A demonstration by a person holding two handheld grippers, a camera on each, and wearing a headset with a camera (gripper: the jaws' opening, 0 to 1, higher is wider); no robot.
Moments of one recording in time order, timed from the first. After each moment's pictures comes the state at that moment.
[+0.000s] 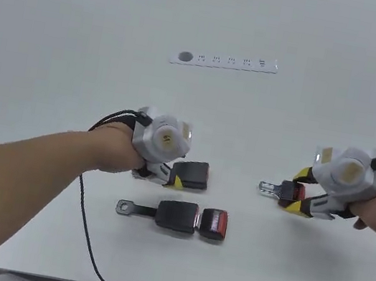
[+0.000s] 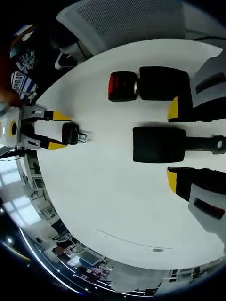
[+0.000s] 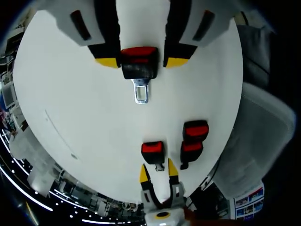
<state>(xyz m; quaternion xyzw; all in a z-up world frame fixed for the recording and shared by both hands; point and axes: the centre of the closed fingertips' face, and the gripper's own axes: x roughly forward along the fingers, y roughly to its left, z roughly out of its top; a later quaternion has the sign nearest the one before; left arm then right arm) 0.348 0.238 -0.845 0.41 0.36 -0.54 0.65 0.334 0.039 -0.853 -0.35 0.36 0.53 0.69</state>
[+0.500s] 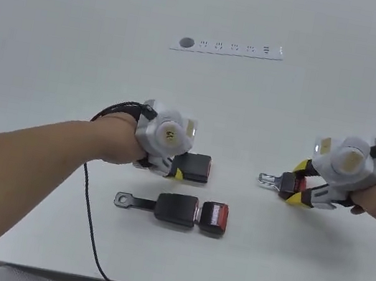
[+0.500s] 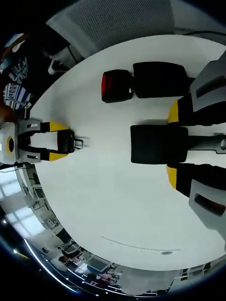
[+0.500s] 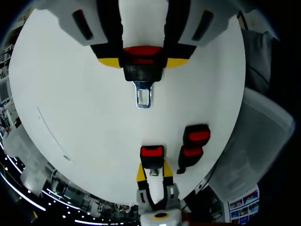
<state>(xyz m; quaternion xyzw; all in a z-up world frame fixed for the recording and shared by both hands) 0.349 0.235 -0.853 0.42 0.35 -0.56 0.62 0.334 0.047 -0.854 -0.36 0.36 0.55 0.66</state>
